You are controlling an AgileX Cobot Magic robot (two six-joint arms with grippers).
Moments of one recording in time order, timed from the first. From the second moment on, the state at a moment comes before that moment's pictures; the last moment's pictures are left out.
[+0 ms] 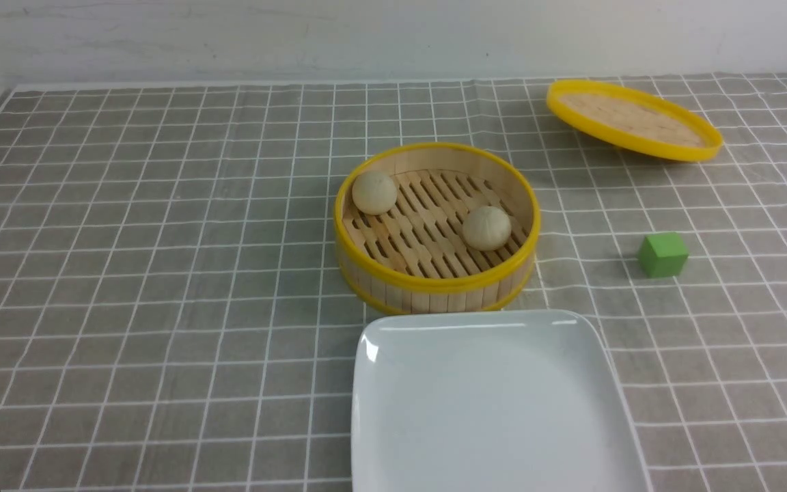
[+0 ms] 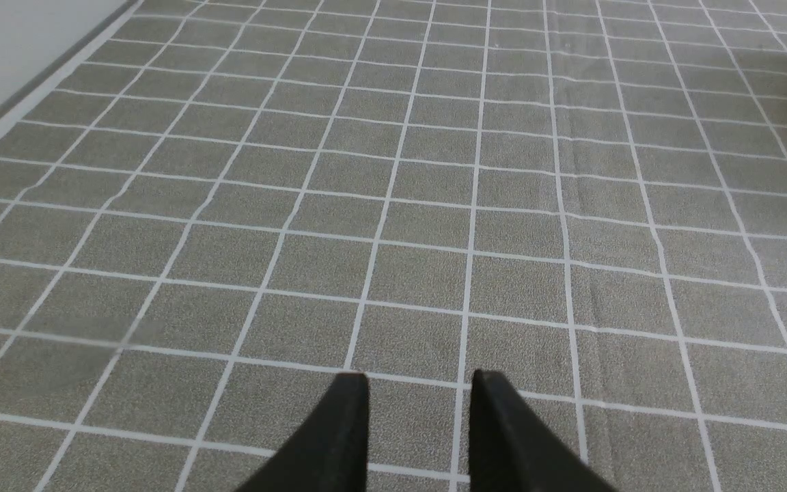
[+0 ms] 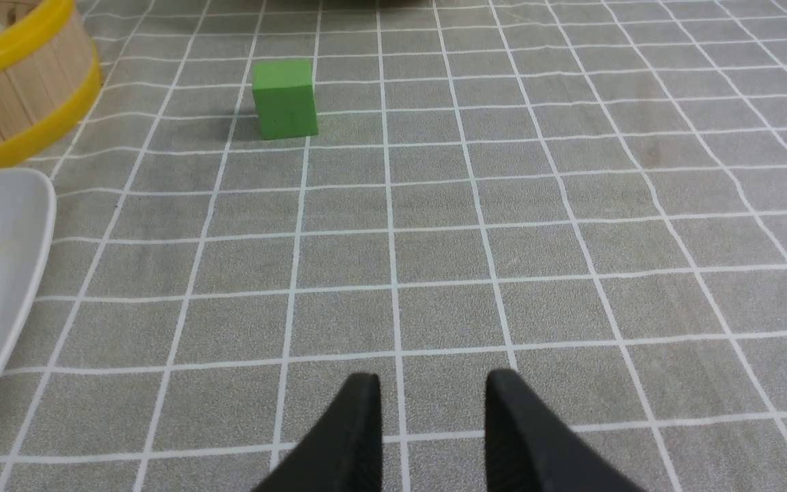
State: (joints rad) right arm 0.02 -0.01 0.02 -0.12 0.41 0.18; left arm 0.01 -0.01 0.03 0.19 0.37 -0.23
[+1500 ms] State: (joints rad) right arm 0.02 0.09 -0.33 0.24 0.24 0.33; left arm 0.01 0.05 -0.31 -0.41 0.57 -0.55
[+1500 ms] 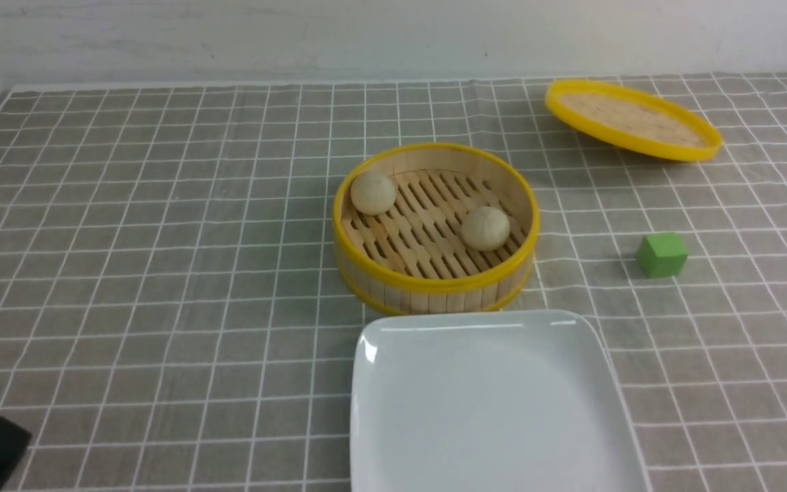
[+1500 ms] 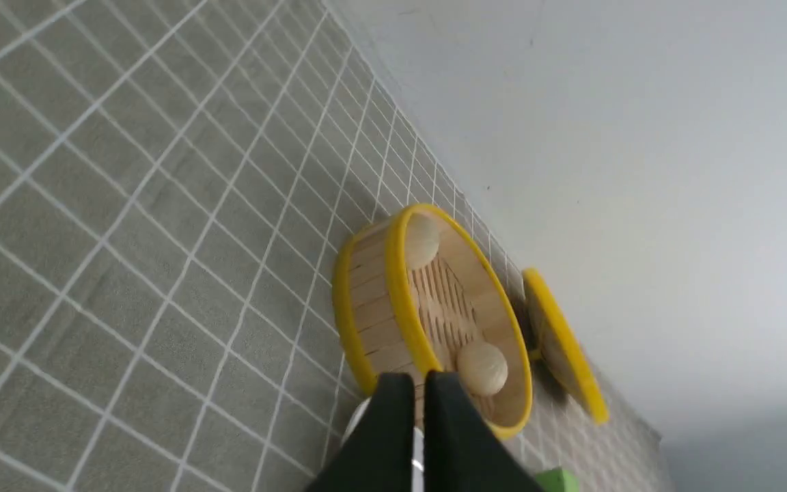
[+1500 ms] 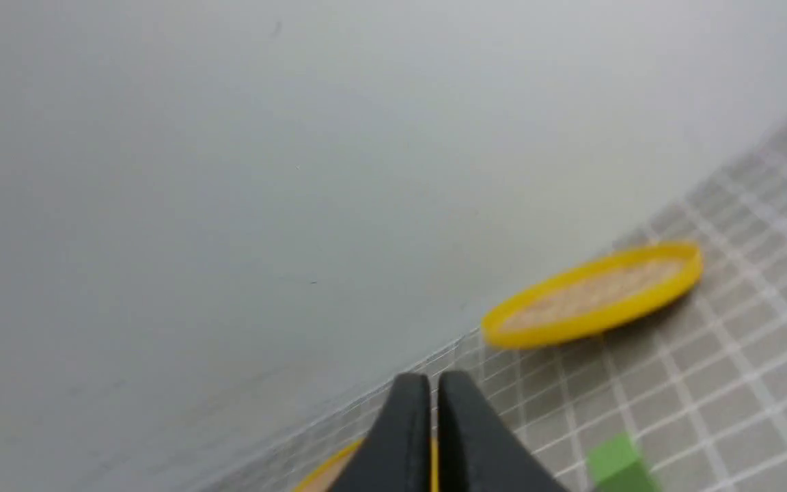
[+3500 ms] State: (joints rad) right arm 0.41 2.02 -1.89 0.14 1.05 -0.18; left arm 0.01 0.81 -0.59 -0.37 0.86 -0.16
